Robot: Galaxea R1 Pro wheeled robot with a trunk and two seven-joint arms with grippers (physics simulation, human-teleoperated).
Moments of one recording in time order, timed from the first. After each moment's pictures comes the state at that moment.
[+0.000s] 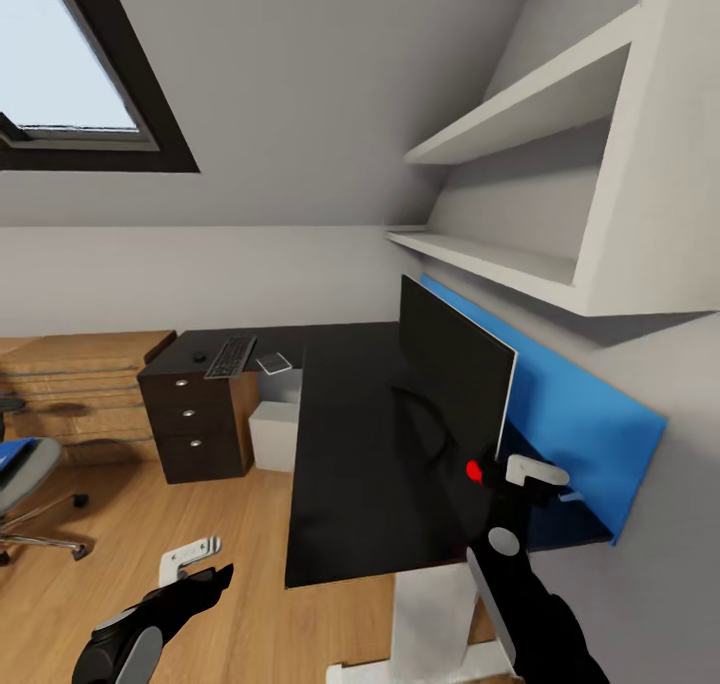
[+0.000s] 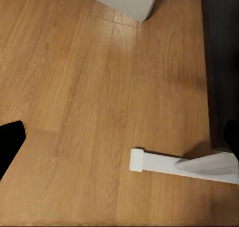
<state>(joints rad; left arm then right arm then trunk) -0.06 0.09 0.00 -1.47 0.48 0.63 0.30 -0.37 0.08 0.09 -1.17 0.08 -0.02 -0.67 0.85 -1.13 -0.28</state>
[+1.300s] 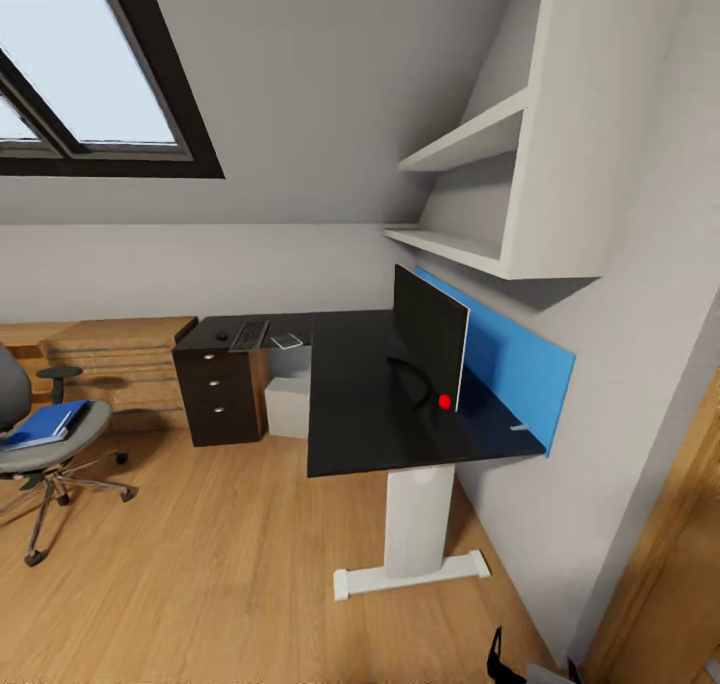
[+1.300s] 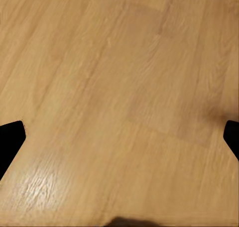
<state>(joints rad) -0.06 0.09 0.02 -0.54 0.41 -0.12 0.16 0.03 0.08 0.14 -0.83 0.07 -0.54 -0.67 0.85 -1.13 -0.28</state>
